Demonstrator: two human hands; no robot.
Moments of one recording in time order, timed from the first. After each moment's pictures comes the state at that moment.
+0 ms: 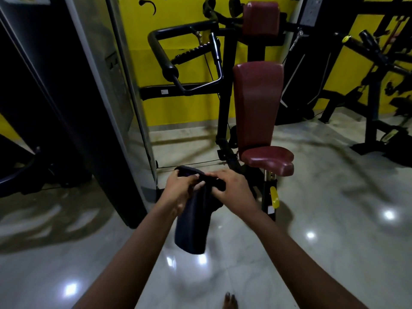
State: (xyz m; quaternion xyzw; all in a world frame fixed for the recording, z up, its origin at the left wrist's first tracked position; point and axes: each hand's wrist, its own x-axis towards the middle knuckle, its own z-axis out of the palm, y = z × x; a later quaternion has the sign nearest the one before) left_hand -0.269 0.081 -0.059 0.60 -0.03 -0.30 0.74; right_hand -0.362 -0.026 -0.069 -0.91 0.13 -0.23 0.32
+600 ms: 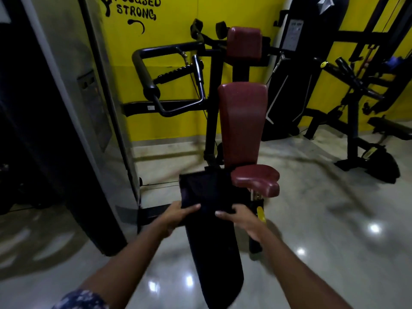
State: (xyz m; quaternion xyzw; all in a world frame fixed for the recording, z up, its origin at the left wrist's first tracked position) left_hand -0.226 0.018 -0.127 0.69 -0.18 -0.43 0.56; right_hand -0.372 -0.140 -0.117 -0.74 0.27 -0.04 0.61
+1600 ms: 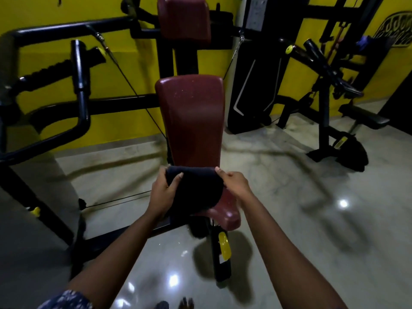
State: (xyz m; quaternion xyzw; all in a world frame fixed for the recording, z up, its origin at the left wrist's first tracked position) left_hand -0.157 -0.324 -0.112 0.72 -0.31 -0.14 0.60; right_hand -0.279 -0.472 -0.091 -0.72 0.45 -0.16 0.50
